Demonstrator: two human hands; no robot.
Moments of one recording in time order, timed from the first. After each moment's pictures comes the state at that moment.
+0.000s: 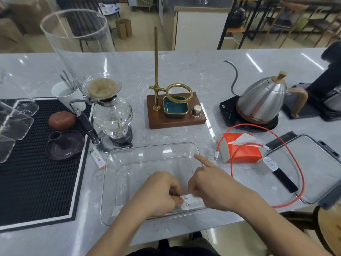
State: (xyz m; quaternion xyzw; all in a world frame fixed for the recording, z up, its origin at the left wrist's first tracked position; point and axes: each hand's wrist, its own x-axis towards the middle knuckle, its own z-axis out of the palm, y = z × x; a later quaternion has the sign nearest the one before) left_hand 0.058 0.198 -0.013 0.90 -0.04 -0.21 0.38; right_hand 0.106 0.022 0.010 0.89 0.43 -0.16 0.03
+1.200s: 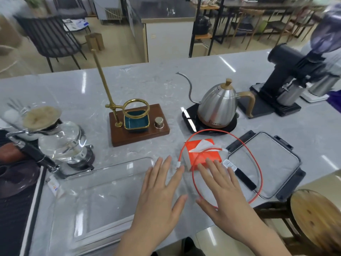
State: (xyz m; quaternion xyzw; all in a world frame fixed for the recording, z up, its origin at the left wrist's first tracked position) left_hand 0.066 0.103 -0.012 0.96 -0.14 0.02 0.24; right_hand 0.072 -0.106 -0.010 0.97 0.19 -0.02 -0.16
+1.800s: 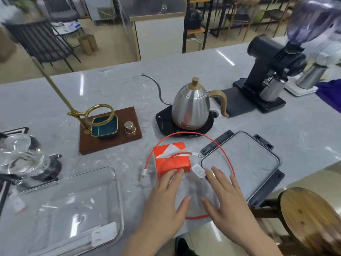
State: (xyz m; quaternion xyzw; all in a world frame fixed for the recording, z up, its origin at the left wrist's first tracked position) left_hand 0.092 -0.013 -0.031 0.93 -0.11 -0.01 0.34; right_hand 0.088 -0.215 -0.042 0.97 0.11 -0.03 -0.23
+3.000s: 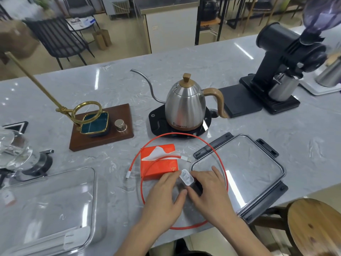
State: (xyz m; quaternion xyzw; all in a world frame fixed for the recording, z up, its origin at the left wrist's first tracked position) left_hand 0.127 -0.070 -0.050 0.91 -0.03 -0.03 0.40; right_hand 0.155 -0.227 -0.077 0.95 0.11 0.00 -0.30
